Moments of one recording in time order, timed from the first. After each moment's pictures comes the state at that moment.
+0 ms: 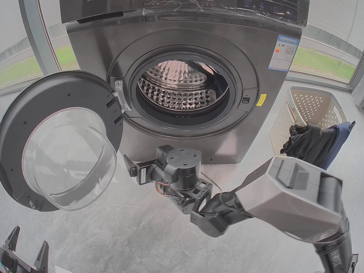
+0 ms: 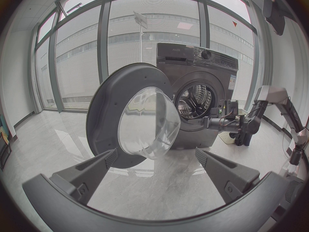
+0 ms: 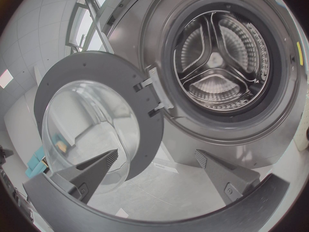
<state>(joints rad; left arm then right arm) 0.00 0.02 -0.02 0.00 -0.01 -0.02 0.90 2.46 -1.44 -1.05 -0.26 0.20</state>
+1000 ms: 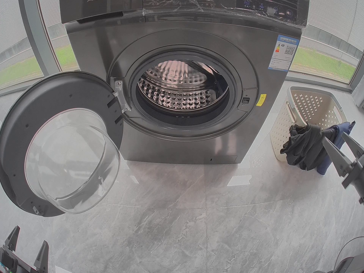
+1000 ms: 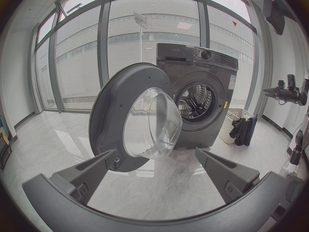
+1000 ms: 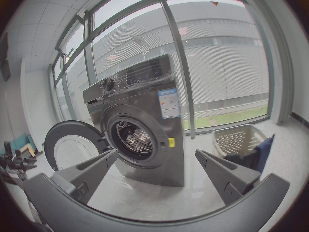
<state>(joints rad) 0.00 0.02 -0.02 0.00 0.00 -0.02 0.43 1.01 -0.20 -1.01 -0.16 0.05</state>
